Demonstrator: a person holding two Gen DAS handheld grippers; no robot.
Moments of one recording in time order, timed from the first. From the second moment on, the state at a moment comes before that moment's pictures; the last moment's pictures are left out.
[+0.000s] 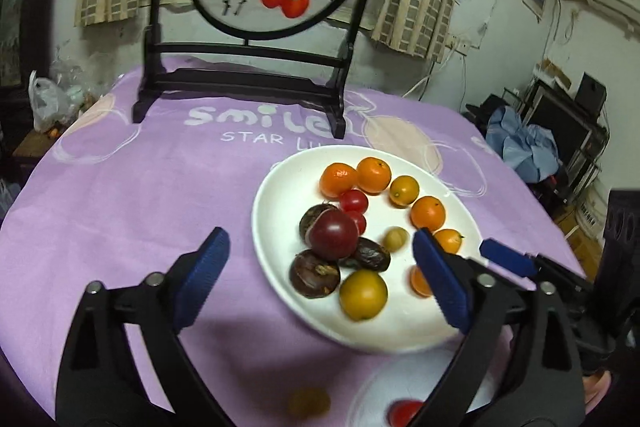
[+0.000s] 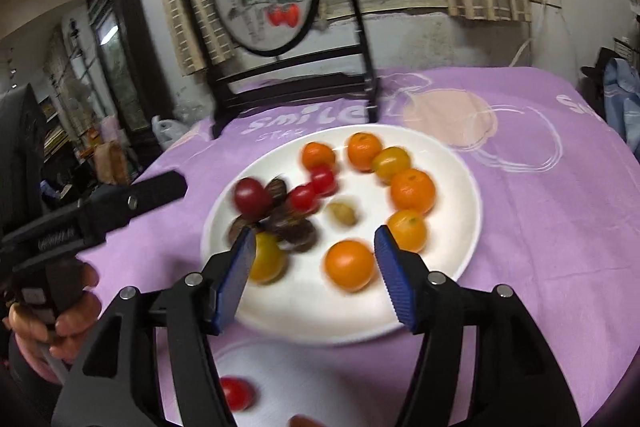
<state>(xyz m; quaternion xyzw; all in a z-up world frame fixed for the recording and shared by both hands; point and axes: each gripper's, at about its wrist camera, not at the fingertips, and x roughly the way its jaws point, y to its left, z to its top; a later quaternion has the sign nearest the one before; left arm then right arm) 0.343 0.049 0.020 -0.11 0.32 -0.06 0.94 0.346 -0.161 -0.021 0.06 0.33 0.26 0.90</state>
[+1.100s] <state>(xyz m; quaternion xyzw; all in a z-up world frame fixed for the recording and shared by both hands) 0.285 0.075 0.005 -0.05 0.33 0.06 0.94 0.282 -0.112 -0.066 -0.07 0.42 0.32 0.85</state>
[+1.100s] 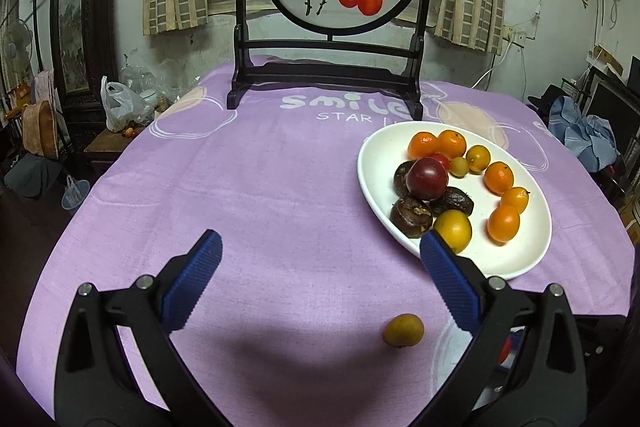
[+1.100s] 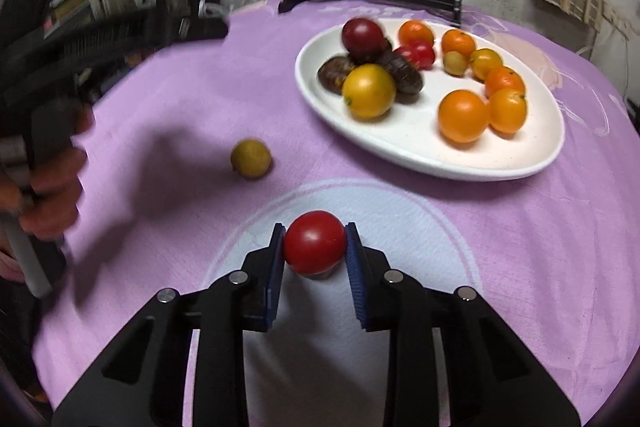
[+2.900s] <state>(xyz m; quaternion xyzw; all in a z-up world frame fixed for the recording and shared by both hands) 0.275 0.014 -0.010 -0.01 0.36 -0.10 0.93 0.290 -0.180 -0.023 0.04 0.34 0.27 0.90</state>
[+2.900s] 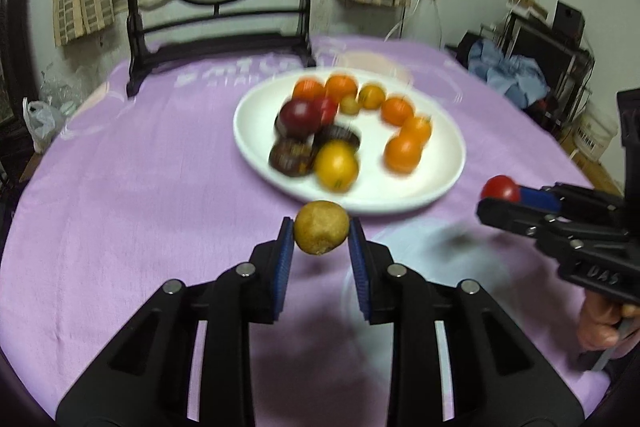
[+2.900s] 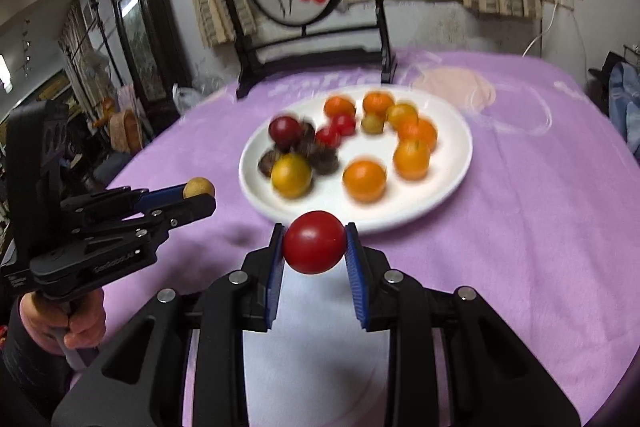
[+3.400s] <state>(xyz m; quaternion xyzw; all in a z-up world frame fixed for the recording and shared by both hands) 0.394 -0.014 0.007 -0.04 0.36 -0.08 0.93 0.387 -0.169 -0.031 0.03 0.35 0.25 0.90</state>
